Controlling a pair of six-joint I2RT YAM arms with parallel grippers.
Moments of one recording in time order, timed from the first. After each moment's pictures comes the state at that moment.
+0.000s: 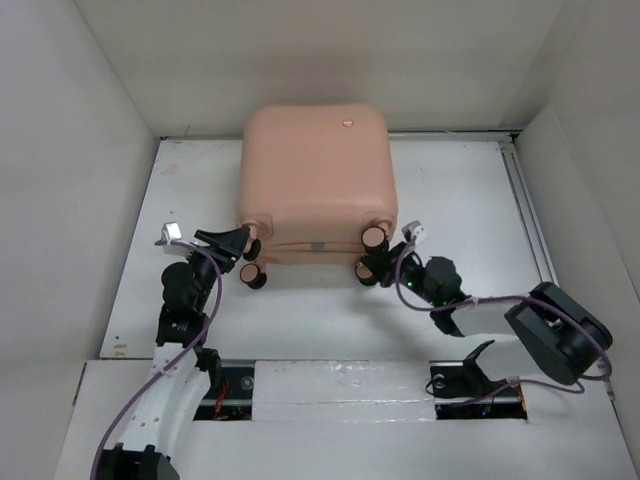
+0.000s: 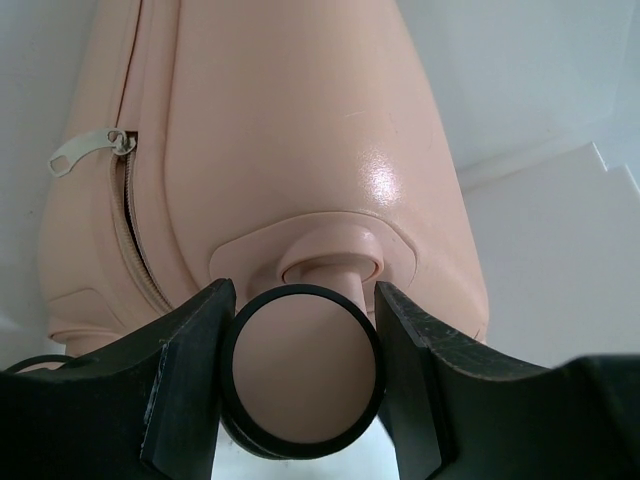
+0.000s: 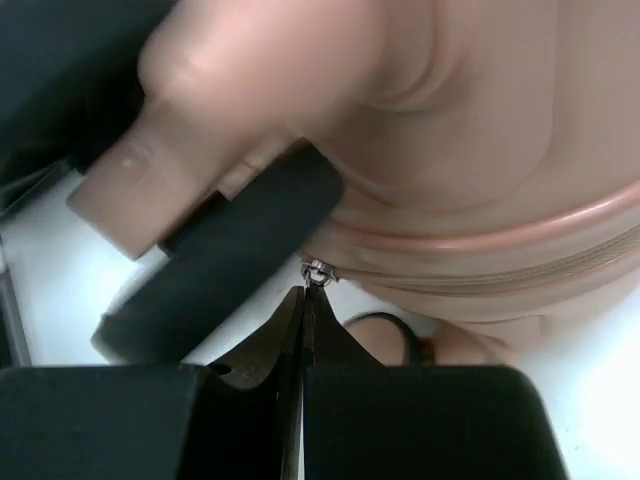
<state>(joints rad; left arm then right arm) -0.09 0.52 0.24 0.26 0.18 -1.06 0.50 1.40 0.23 1.15 -0.42 0.42</state>
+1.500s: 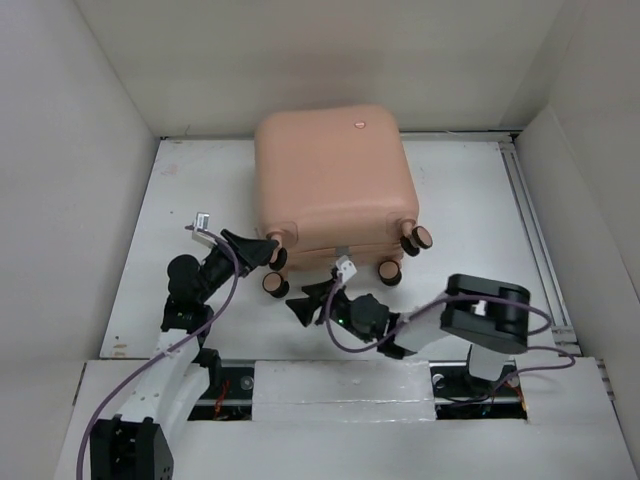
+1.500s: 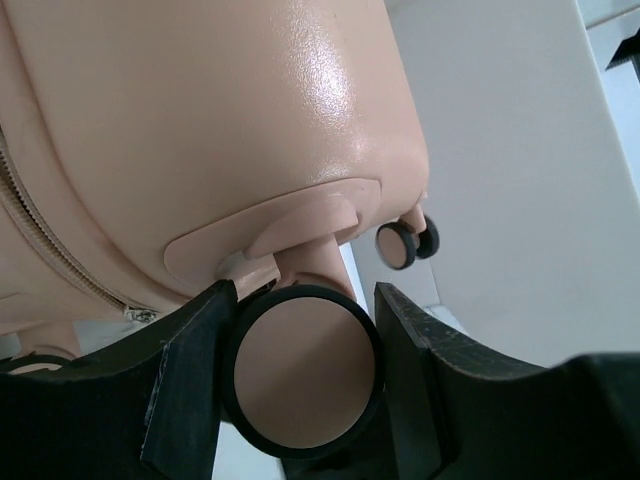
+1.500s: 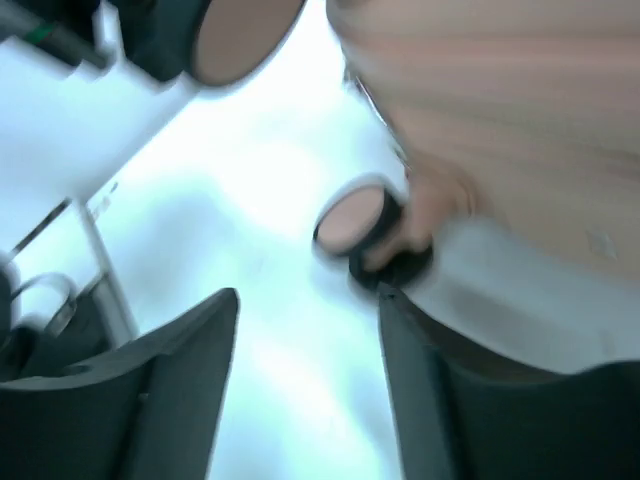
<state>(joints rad) -0.10 0.67 0.24 0.42 0.57 -1.10 1.23 1.83 0.58 1.24 0.35 0.47</state>
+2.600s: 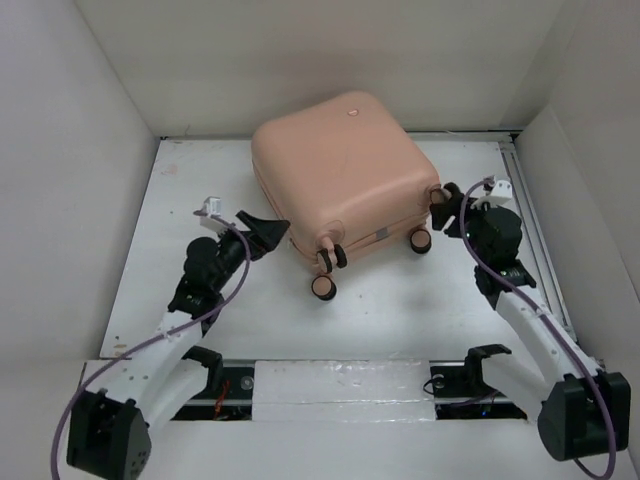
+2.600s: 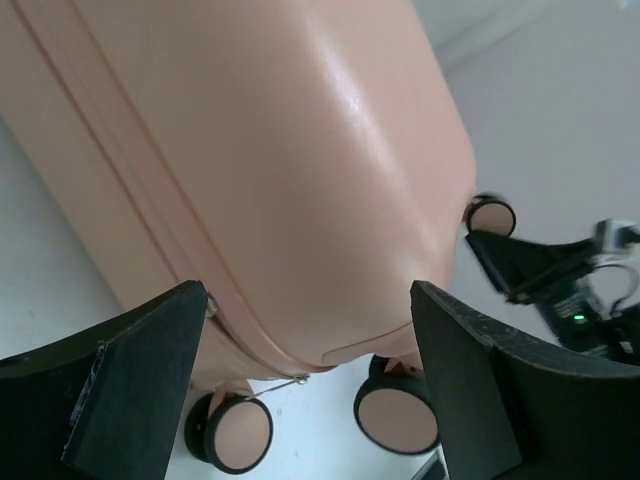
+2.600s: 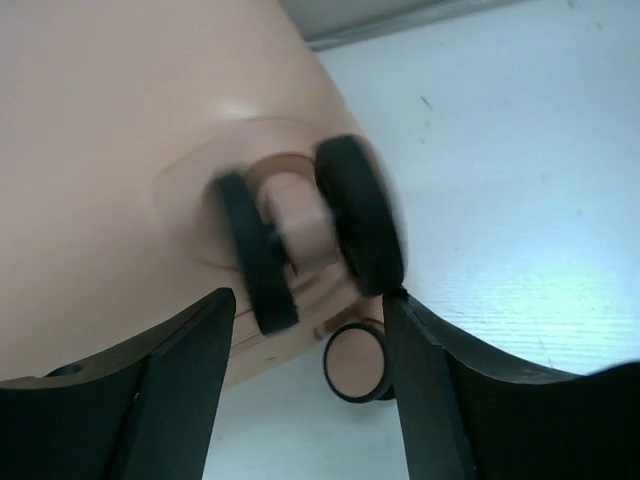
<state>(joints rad) -0.24 0.77 0.37 0.36 0.25 -0.93 0.11 0.98 0.59 0.21 -0.04 0.36</state>
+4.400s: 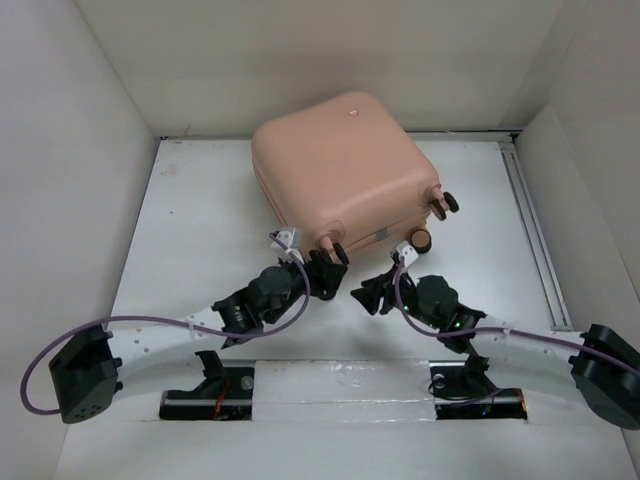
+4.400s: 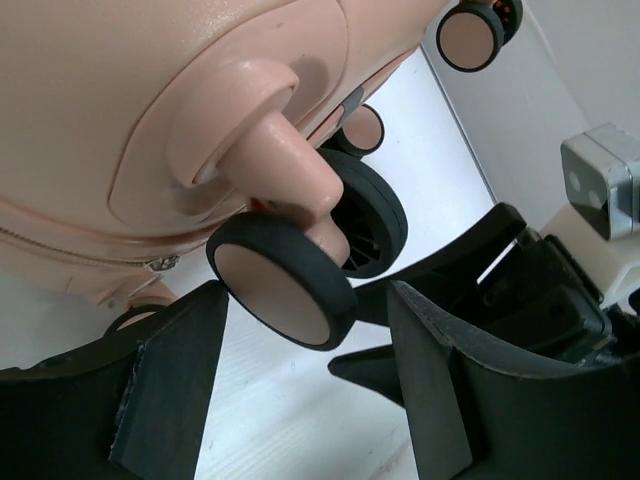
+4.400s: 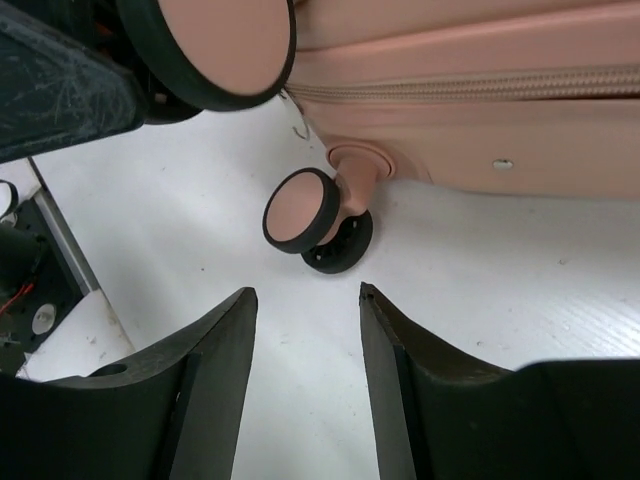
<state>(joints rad) -1.05 0.97 0.44 0.33 -0.37 -0.73 0.91 0.99 0.24 0.56 0.01 0.41</state>
